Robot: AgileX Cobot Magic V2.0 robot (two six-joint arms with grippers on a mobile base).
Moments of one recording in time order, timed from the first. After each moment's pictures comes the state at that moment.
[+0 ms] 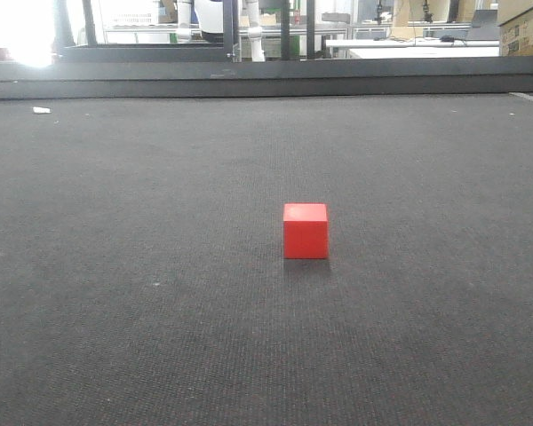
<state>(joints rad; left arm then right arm) -0.02 -0.01 0.03 0.00 0.01 -0.04 -0.03 -0.01 0.03 0.13 -0.02 -0.05</state>
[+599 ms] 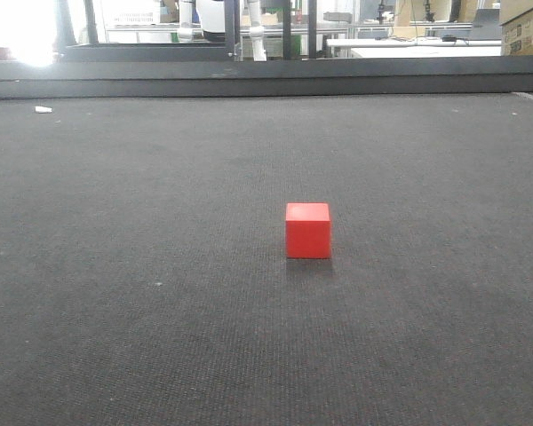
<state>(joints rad) -0.02 -0.01 0.03 0.00 0.01 -0.04 0.02 0.31 -0.38 0.13 0.15 -0.04</state>
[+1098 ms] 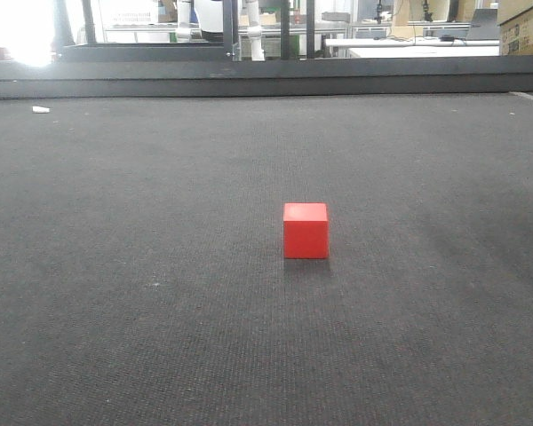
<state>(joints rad) -0.02 -0.01 0.03 0.00 0.01 -0.04 0.33 1.06 -0.93 0.13 0.55 0.04</state>
